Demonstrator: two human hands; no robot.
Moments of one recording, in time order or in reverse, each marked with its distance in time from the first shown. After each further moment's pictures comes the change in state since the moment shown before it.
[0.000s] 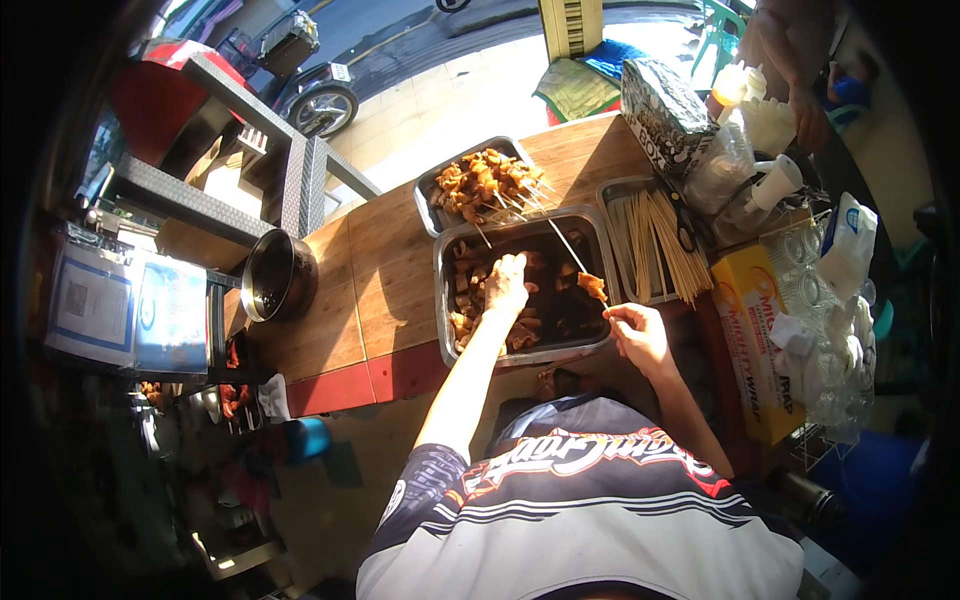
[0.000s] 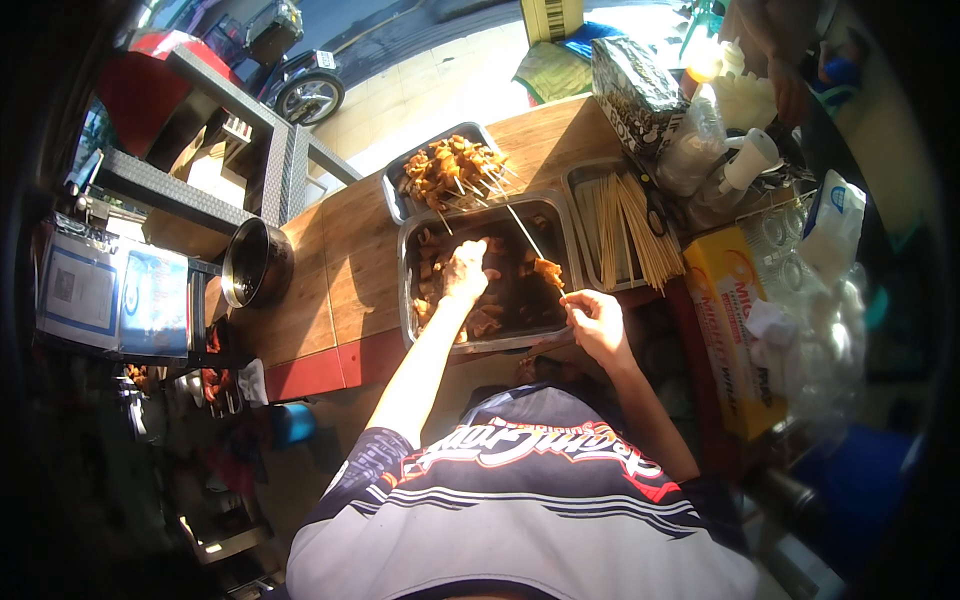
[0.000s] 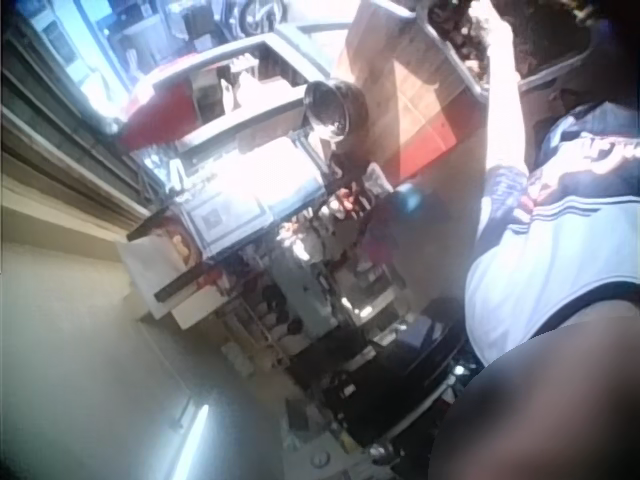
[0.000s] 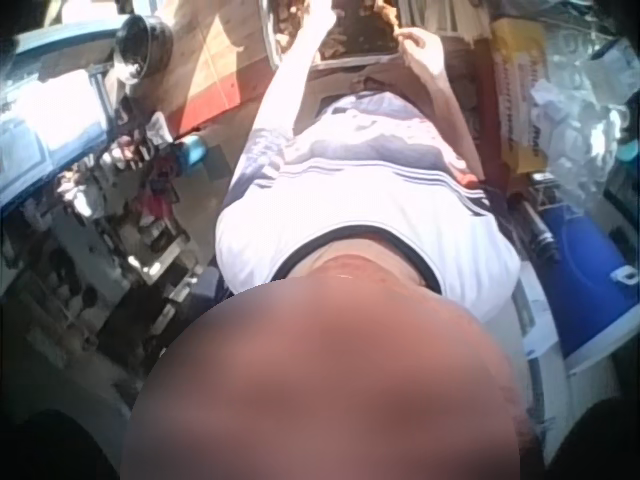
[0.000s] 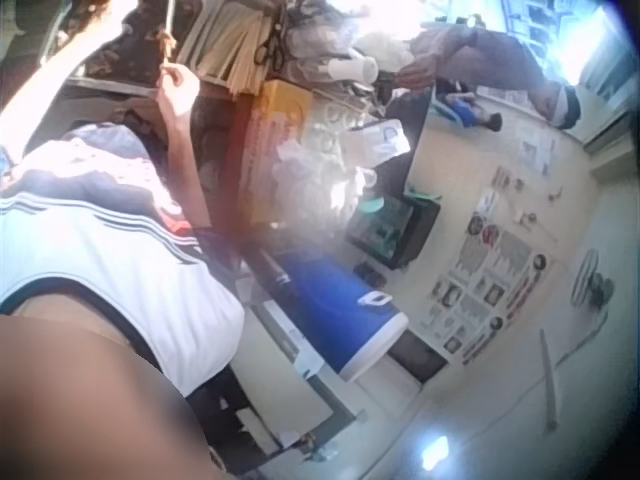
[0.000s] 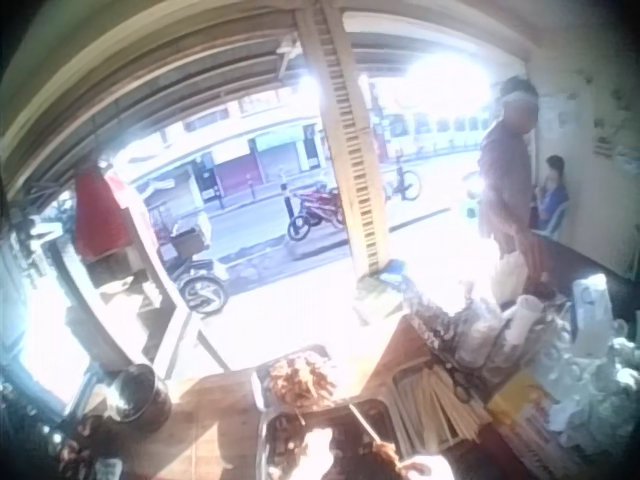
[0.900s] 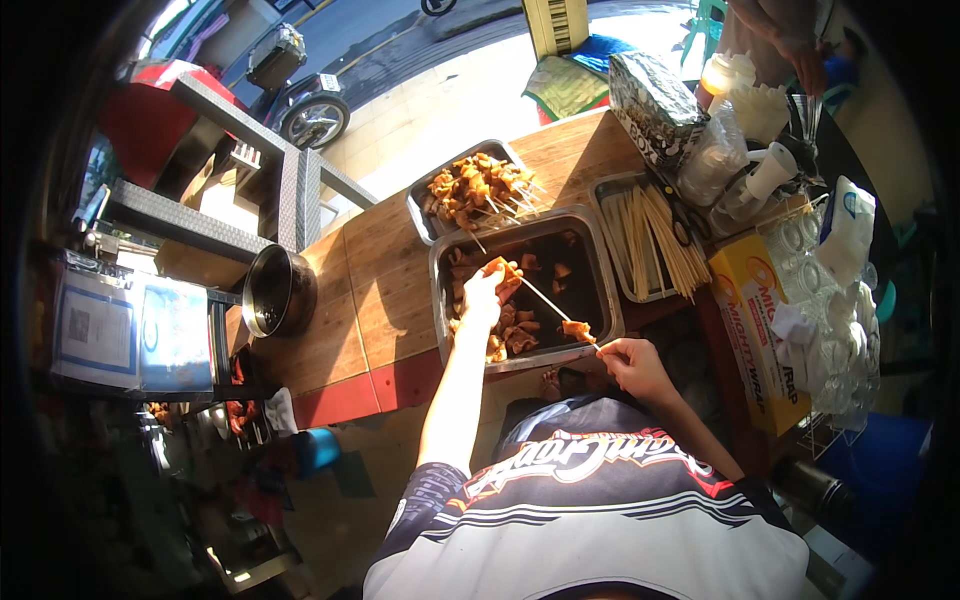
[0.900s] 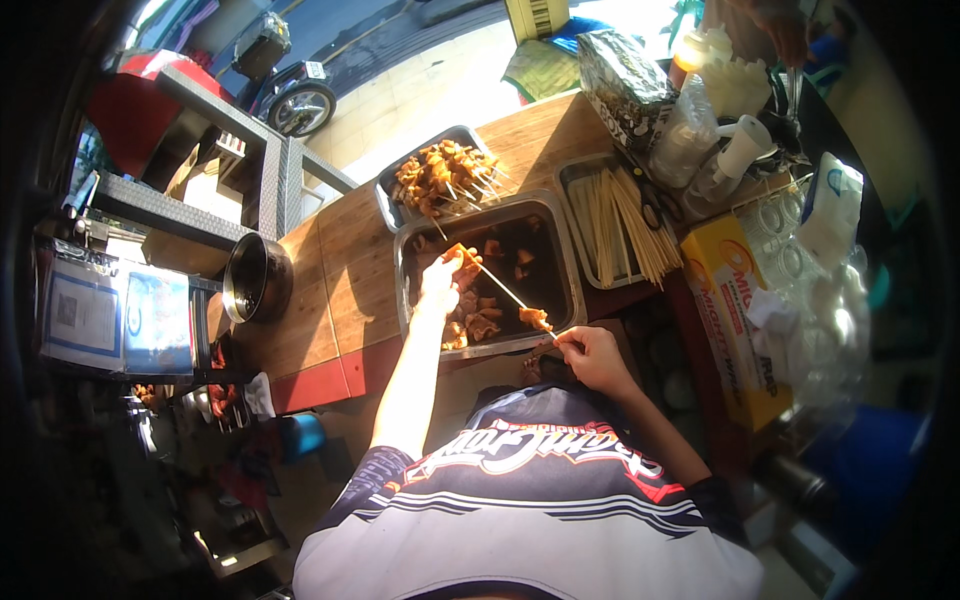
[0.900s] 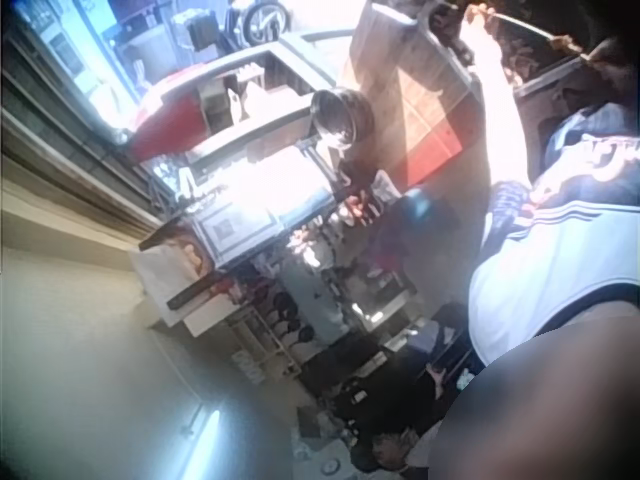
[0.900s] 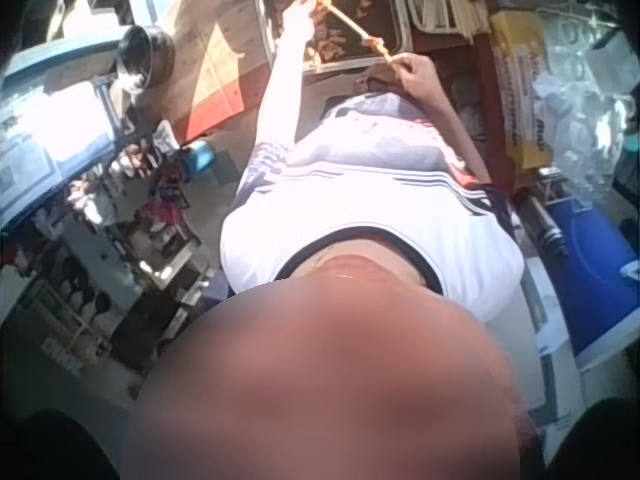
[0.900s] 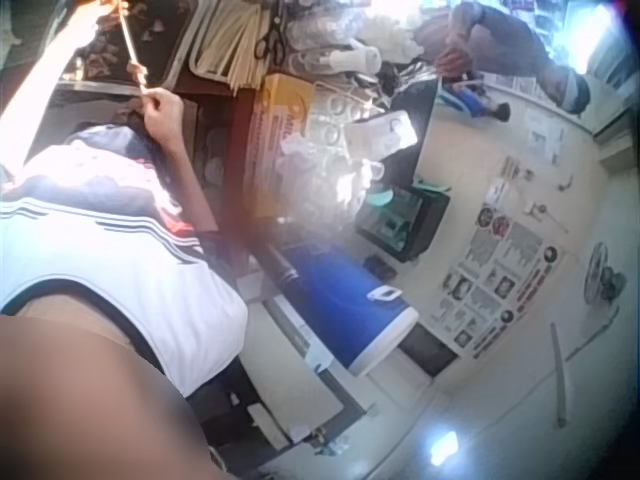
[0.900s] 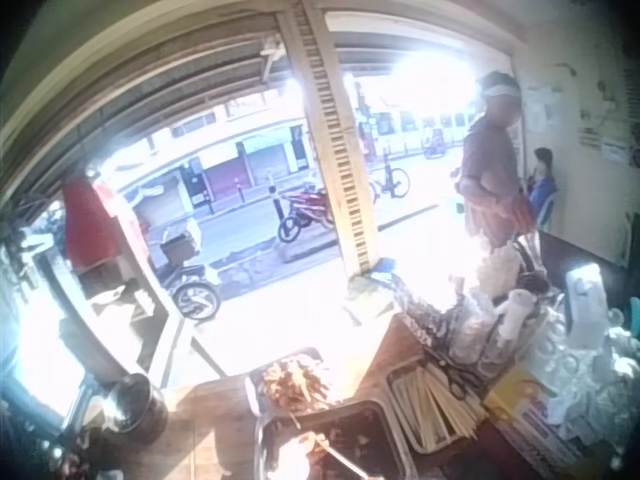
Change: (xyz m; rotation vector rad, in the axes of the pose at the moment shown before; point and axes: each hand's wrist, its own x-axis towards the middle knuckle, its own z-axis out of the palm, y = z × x) left_hand 0.000 -0.024 -0.013 -1.719 0.010 -0.792; right_hand -0.038 0.011 0.003 -0.303 -0.078 0.052
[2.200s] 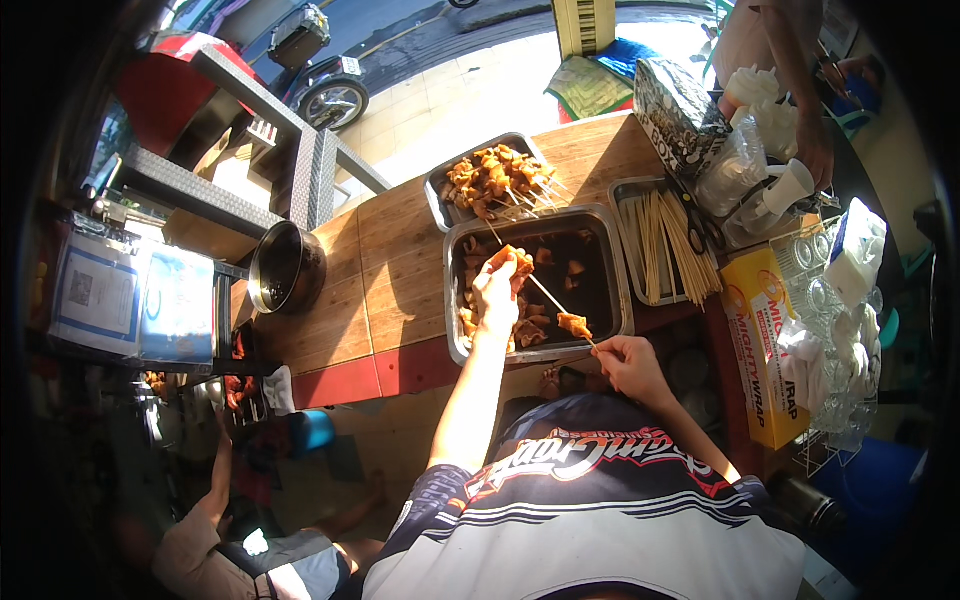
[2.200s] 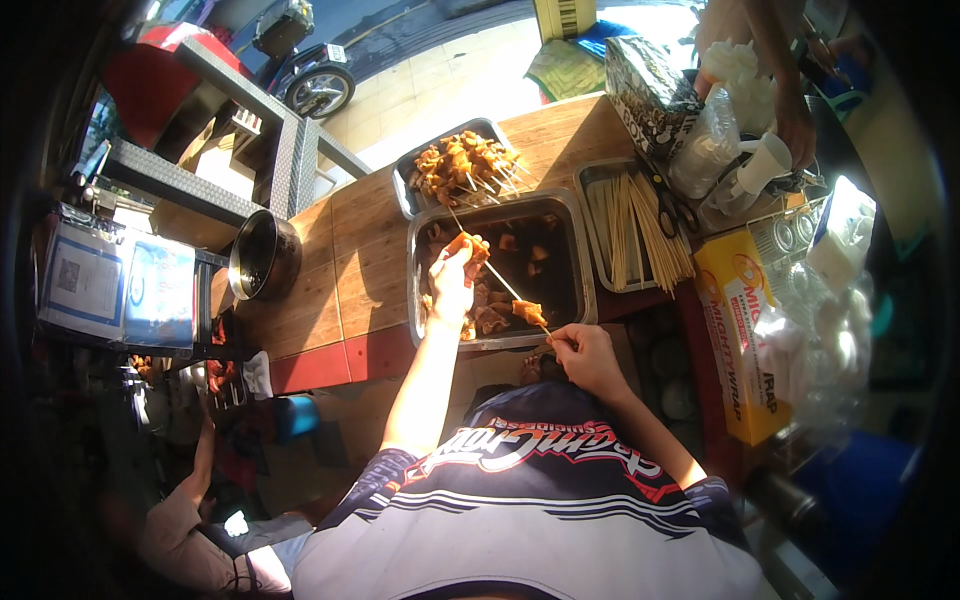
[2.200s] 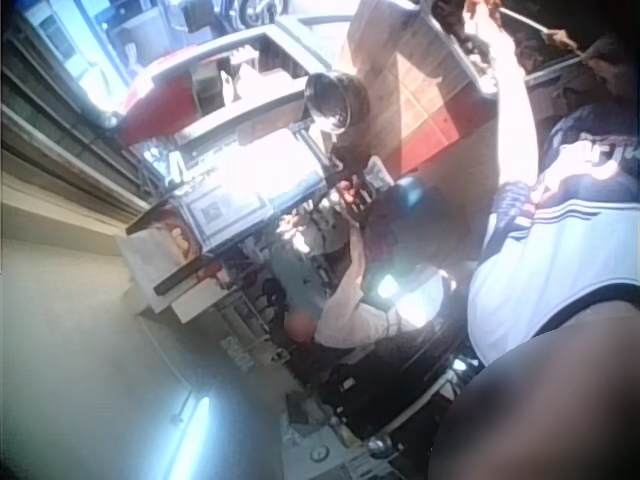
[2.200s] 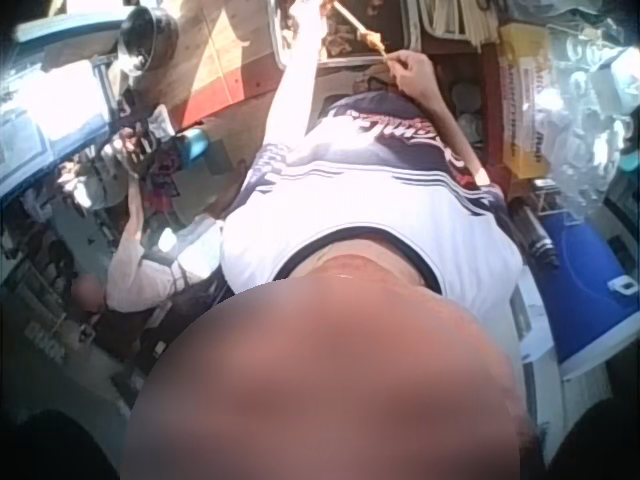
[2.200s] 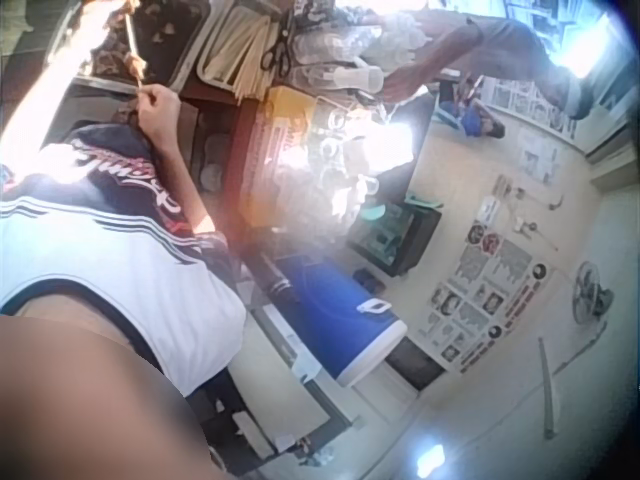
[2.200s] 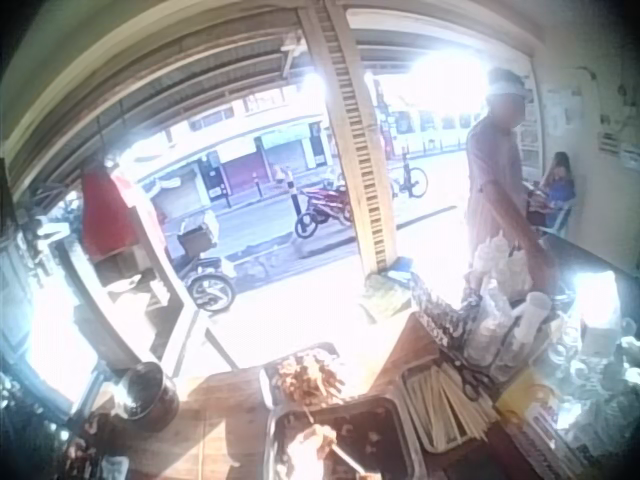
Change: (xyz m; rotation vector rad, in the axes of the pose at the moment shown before) left_hand -0.038 0.008 0.030 -0.130 0.071 0.230; right_hand 0.001 -0.023 0.017 0.090 -0.047 -0.009
